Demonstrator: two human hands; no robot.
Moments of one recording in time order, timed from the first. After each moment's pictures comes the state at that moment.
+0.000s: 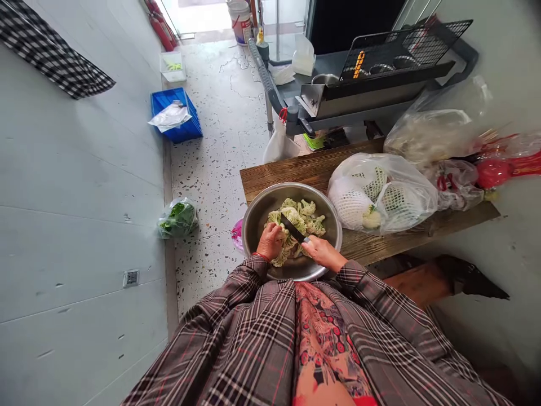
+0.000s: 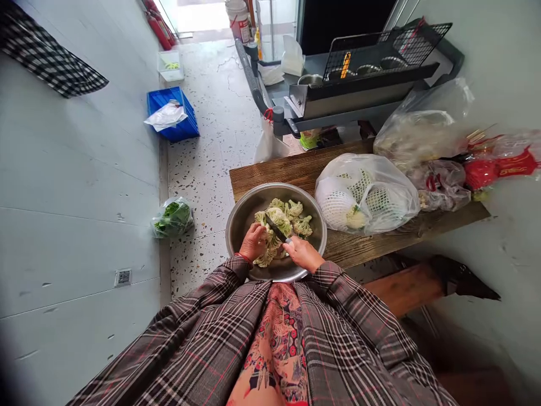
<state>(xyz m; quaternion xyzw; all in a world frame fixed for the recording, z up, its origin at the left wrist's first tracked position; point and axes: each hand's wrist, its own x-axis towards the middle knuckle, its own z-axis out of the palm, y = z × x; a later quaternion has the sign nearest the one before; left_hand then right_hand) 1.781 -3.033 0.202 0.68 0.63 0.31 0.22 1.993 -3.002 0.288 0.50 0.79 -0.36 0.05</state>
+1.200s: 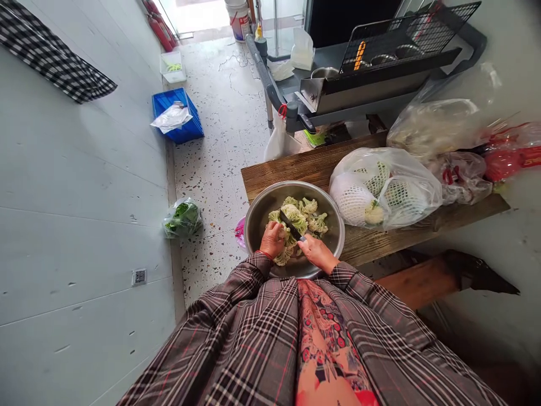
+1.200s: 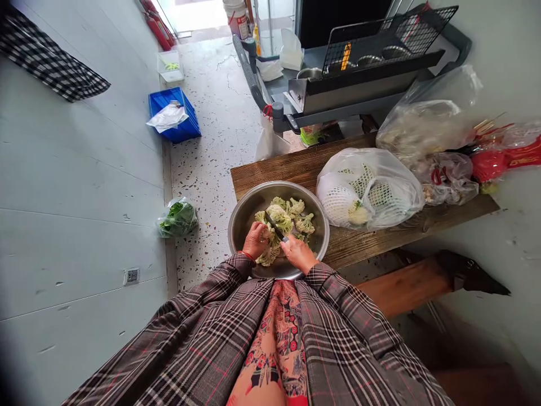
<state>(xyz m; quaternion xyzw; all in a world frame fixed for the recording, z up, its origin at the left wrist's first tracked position) 1.781 -3.036 0.199 0.65 0.65 0.32 0.25 1.983 -3.023 0.272 0.53 0.77 -0.35 0.05</state>
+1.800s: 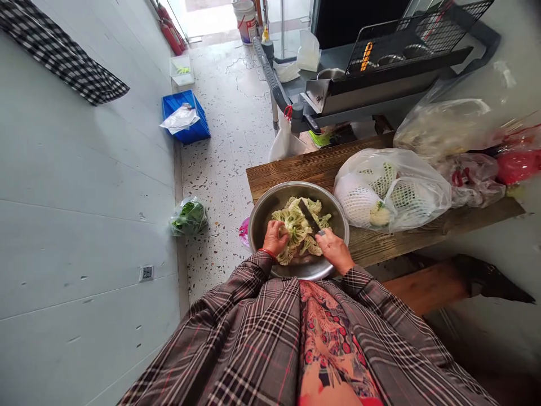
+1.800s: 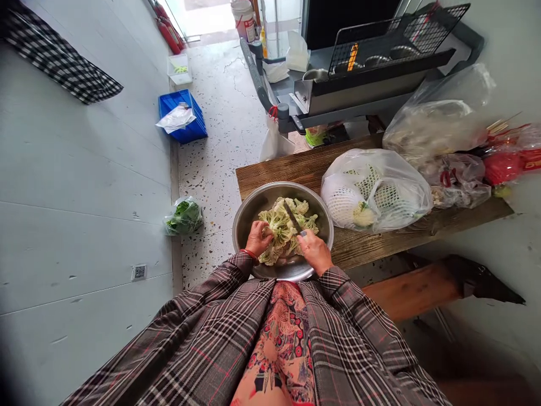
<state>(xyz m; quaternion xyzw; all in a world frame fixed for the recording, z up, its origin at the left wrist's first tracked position) 1.781 -3.034 0.209 0.57 0.69 0.34 0.30 2.010 -3.015 0.285 0.61 0.73 -0.30 -0.05</state>
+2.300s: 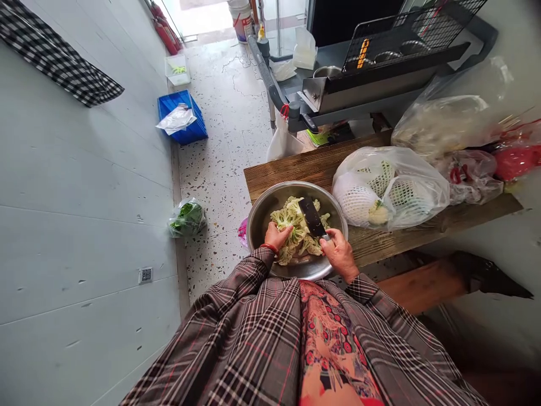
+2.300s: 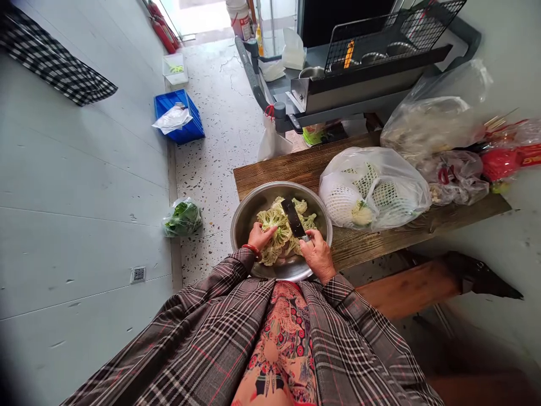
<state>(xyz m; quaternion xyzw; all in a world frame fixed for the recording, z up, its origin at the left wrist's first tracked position) 1.794 -3.015 0.211 0.35 0.81 0.28 0.38 2.019 -3.030 0.295 0.61 0.65 -0.38 -0.25</state>
